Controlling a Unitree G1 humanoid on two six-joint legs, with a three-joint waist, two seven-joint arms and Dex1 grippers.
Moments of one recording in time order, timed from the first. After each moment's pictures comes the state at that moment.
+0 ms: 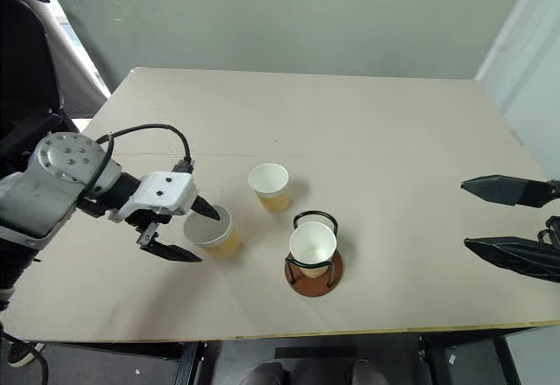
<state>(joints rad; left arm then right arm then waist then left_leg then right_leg) -0.79 1.18 -0.41 0.00 -0.24 0.27 -1.58 -0.12 -1.08 -0.93 -0.47 1.20 1.16 1.23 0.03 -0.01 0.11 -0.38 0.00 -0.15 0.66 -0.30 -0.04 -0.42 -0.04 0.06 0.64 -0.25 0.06</state>
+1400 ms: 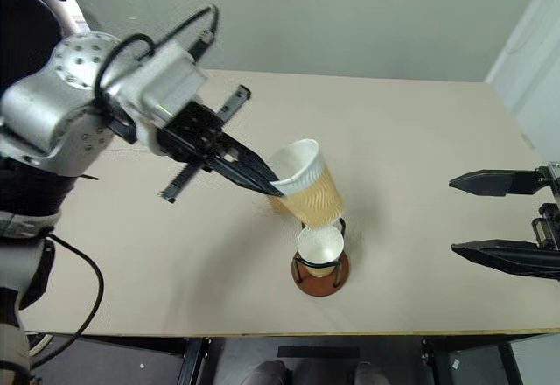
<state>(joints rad) -1.29 0.94 -0.59 0.05 -0.83 0.22 -1.58 -0.11 -1.22 -0.81 -0.45 1.16 0.99 1.28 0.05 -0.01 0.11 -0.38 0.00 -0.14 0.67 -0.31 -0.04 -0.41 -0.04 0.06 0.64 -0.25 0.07</state>
